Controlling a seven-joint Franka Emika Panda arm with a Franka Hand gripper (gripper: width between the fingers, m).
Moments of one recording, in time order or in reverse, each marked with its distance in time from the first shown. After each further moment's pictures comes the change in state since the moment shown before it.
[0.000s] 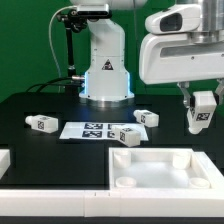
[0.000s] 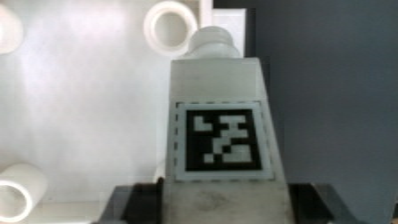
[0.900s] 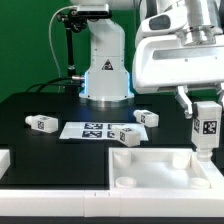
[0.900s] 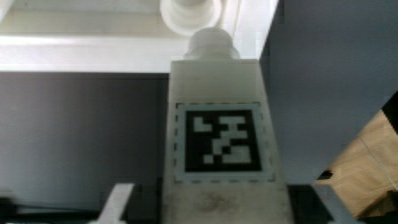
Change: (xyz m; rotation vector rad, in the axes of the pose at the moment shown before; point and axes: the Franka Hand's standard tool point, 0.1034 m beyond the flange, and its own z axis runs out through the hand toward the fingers) arm 0.050 0.014 0.001 -0.020 0.552 -0.076
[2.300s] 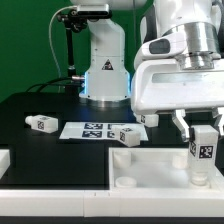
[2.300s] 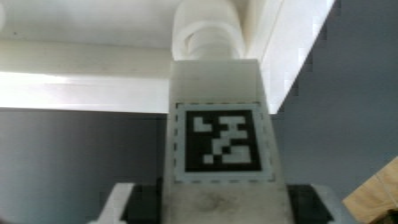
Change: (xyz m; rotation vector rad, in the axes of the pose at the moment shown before) arm -0.016 0.005 0.034 -0.015 -0.028 -0.045
